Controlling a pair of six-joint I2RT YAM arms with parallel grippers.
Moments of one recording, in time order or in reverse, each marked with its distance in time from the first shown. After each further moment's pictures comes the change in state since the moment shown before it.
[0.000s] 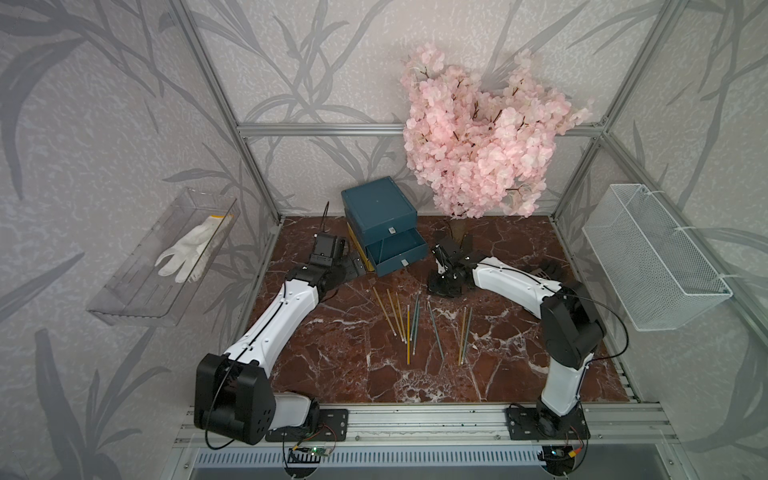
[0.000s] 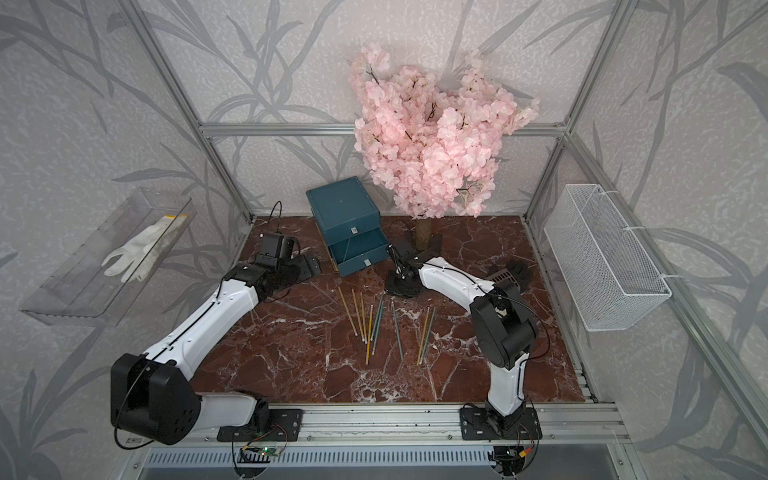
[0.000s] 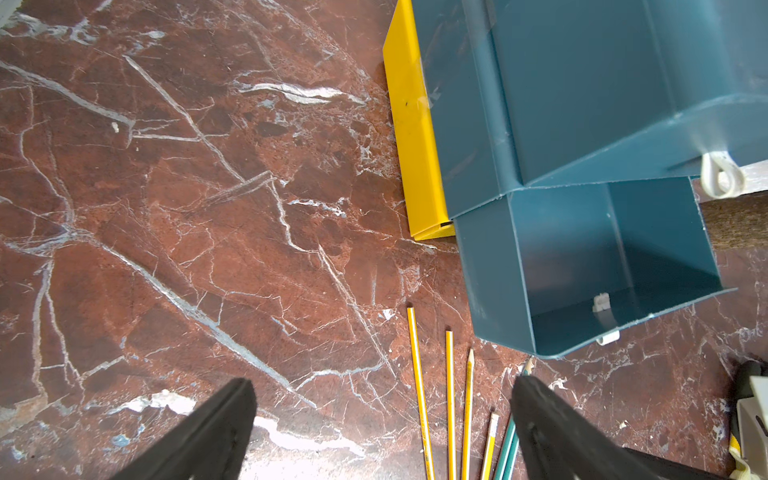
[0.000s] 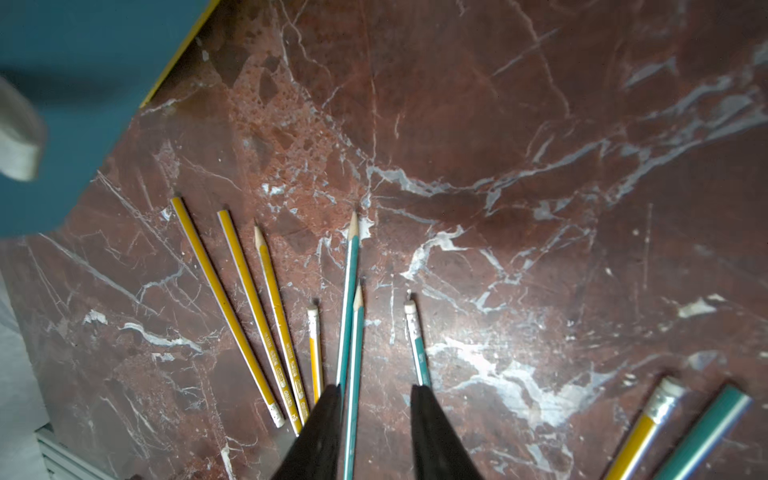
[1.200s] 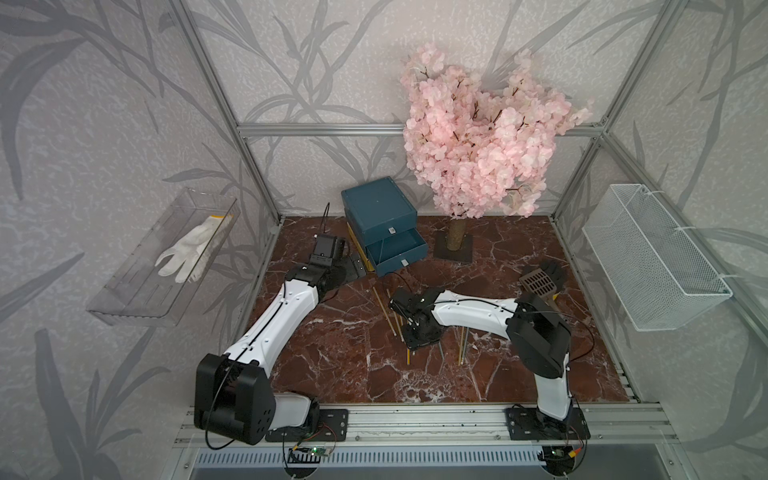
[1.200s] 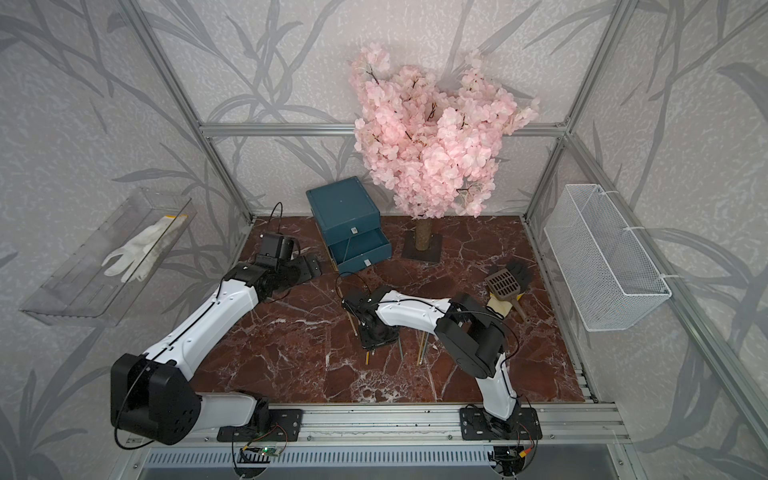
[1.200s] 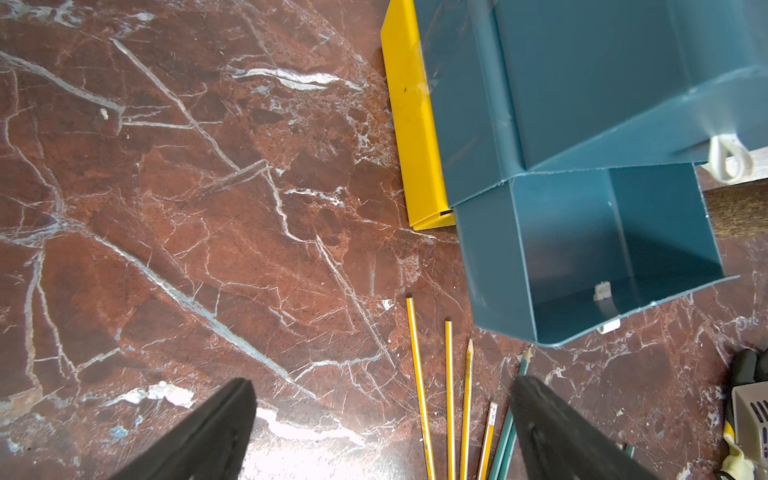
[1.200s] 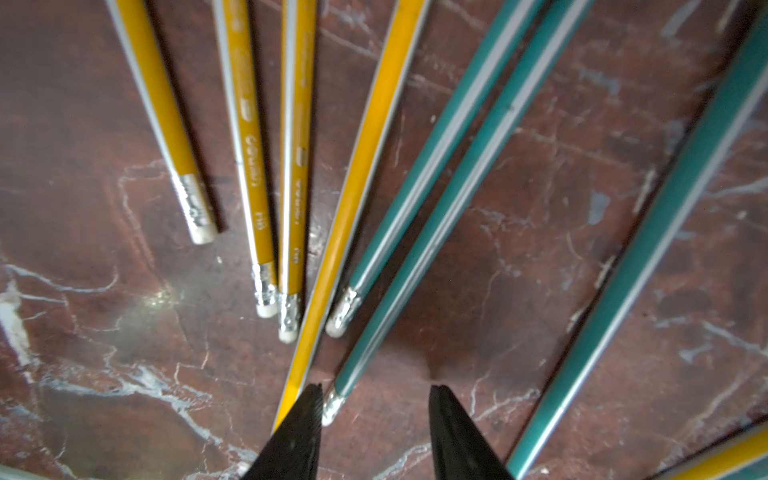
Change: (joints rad) left arm 0.001 0.000 -0.002 -0.018 0.018 0.000; right arm 0.348 0.112 -0.040 -0.169 0.087 -0.055
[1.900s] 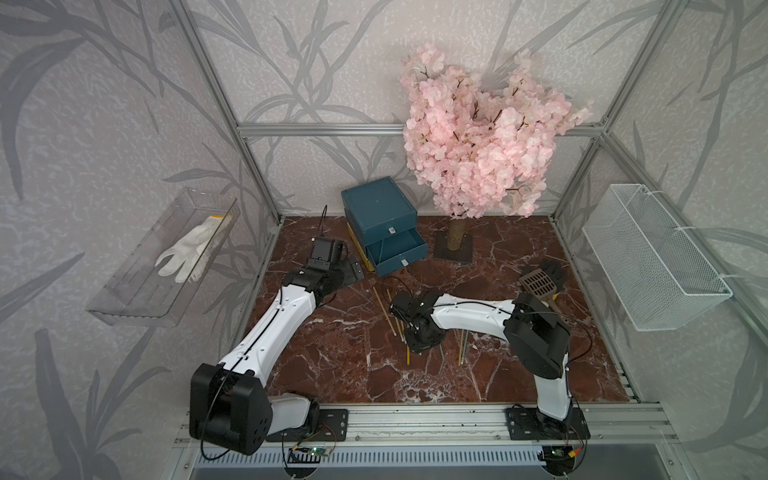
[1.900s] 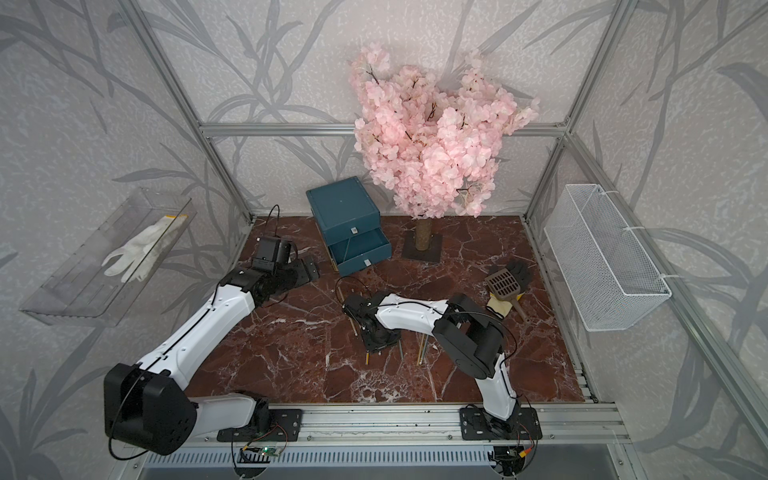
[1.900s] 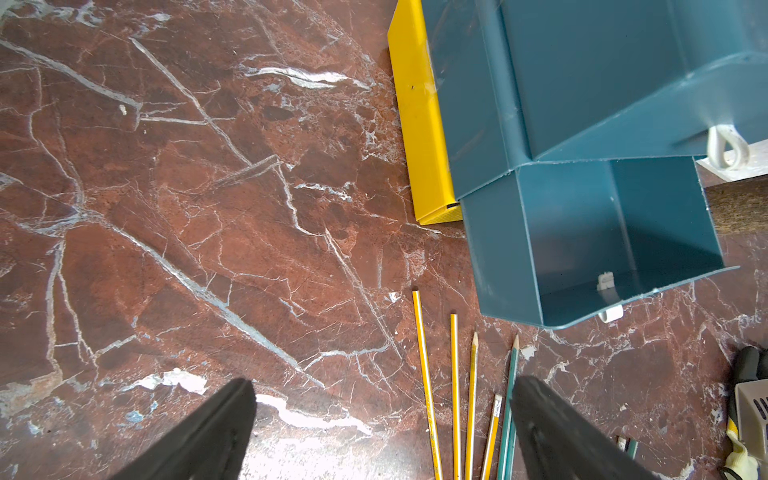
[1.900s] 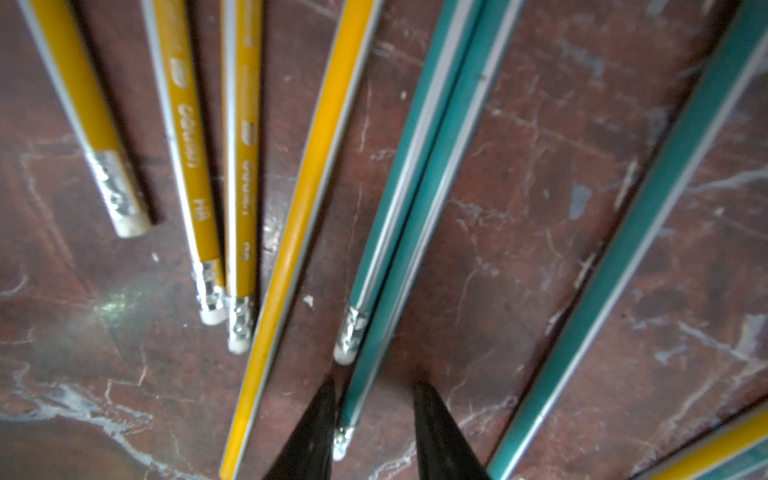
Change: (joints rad) left arm 0.001 -0.047 -0.029 -0.010 -0.008 0.001; right arm 0.004 0.000 -0.035 -0.012 0.063 -0.026
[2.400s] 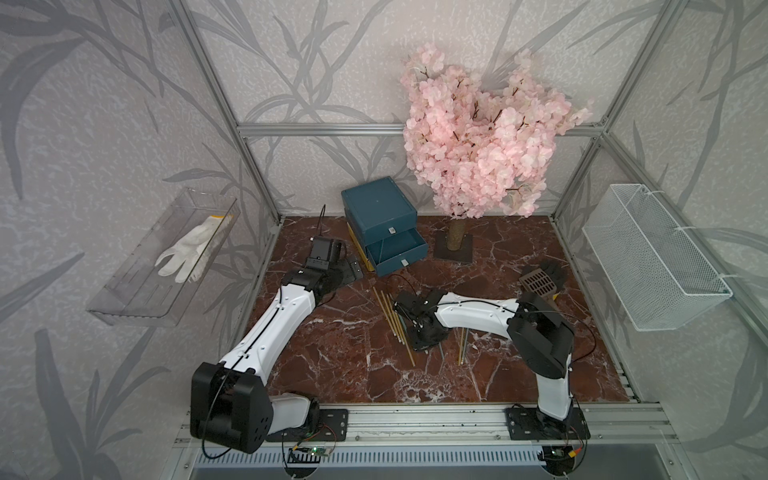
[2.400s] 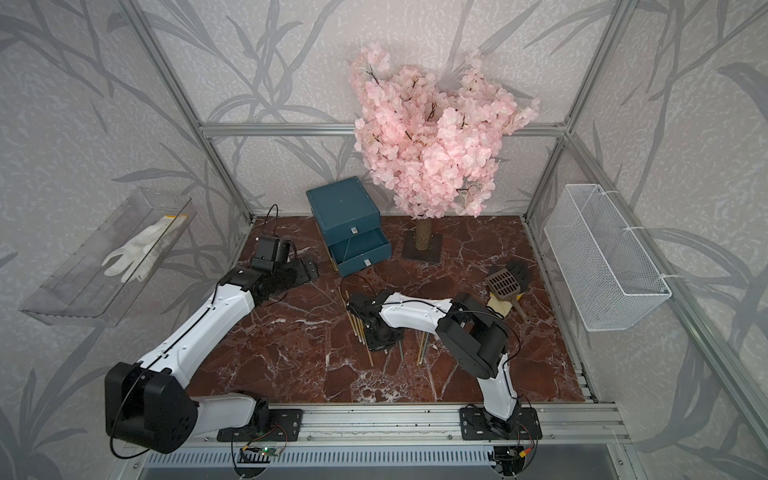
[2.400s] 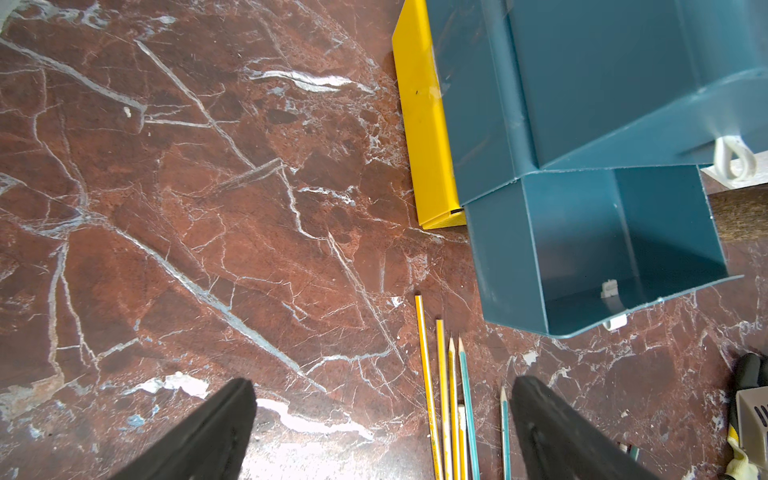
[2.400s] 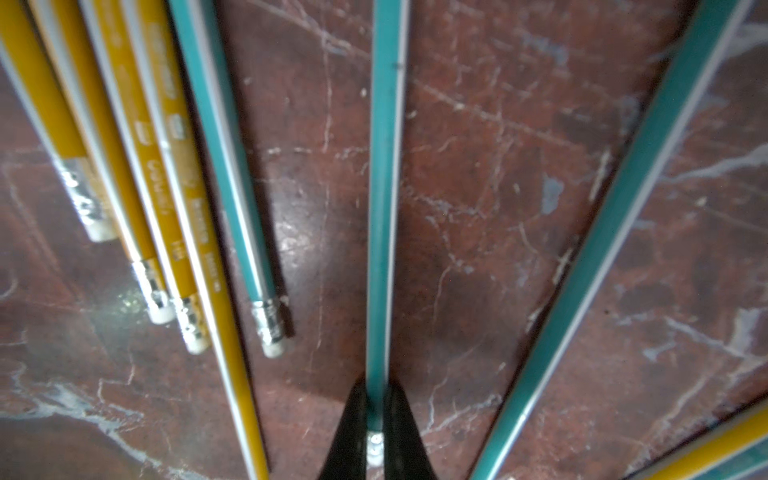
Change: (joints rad) left arm 0.009 0.013 0.000 0.011 0.005 0.000; right arm -0.027 -0.027 -0.042 0.028 -0.029 0.013
